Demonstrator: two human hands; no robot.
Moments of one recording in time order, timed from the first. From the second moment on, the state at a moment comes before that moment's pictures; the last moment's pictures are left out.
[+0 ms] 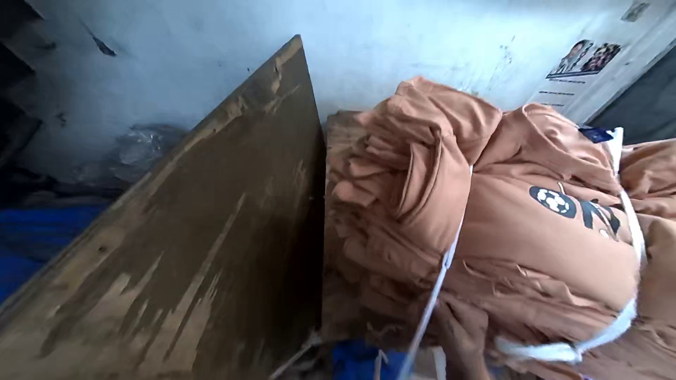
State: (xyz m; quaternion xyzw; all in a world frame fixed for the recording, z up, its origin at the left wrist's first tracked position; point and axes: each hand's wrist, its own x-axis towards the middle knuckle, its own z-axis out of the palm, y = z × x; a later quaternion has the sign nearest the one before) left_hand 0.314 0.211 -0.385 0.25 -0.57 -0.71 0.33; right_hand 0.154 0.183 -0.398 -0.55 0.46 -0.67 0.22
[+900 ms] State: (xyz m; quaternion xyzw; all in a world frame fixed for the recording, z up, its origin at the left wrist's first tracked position) left_hand 0.329 0.340 -0.409 0.29 -0.41 -0.75 0.44; right_hand 0.188 0.251 -0.274 -0.60 0.77 -0.20 0.07
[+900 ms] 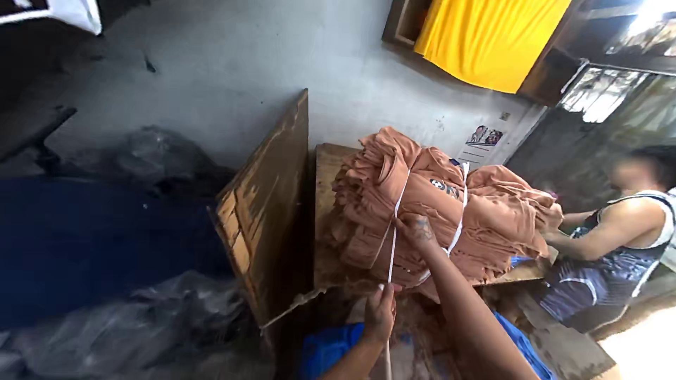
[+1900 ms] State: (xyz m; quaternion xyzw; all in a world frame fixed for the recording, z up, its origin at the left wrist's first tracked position) left_hand 0.268 0.190 -0.397 0.39 -0.54 -0.48 0.57; right_hand 0.146 0.223 -0.284 -0.74 0.65 -0.18 -0.02
